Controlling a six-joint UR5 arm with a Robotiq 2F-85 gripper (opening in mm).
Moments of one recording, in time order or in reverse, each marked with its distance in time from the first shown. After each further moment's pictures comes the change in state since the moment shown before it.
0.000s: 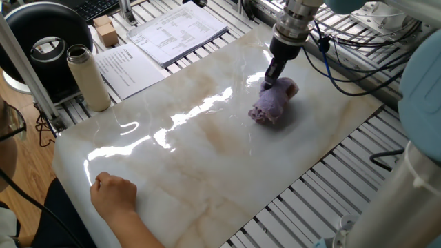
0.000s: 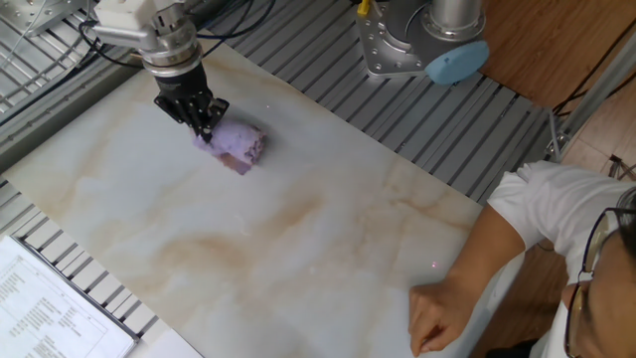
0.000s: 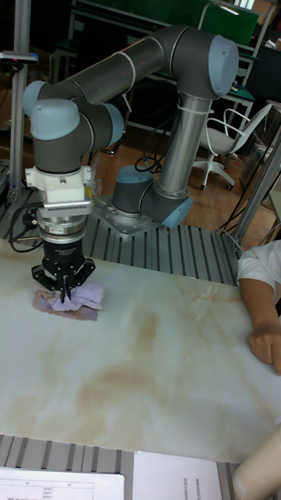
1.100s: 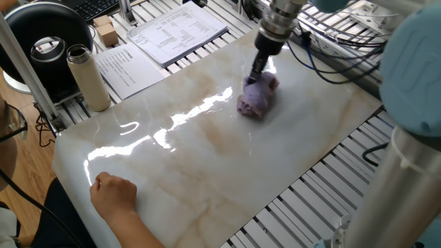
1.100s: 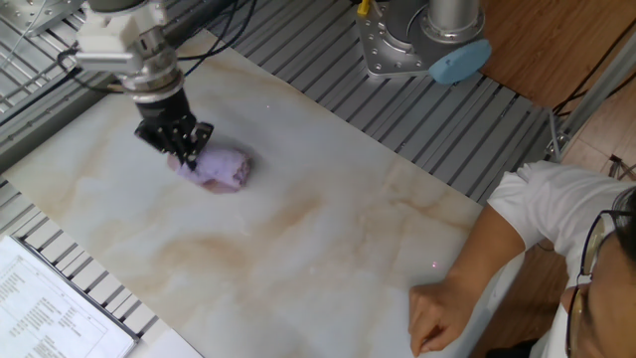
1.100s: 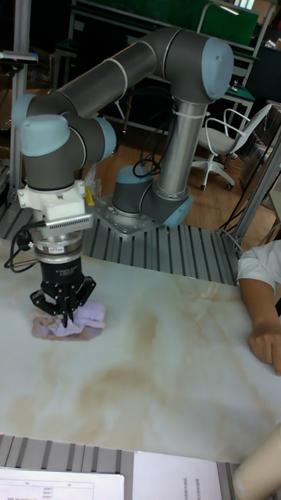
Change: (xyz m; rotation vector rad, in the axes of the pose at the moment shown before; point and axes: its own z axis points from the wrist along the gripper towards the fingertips) arm -0.035 -0.008 0.015 -0.048 -0.070 -0.133
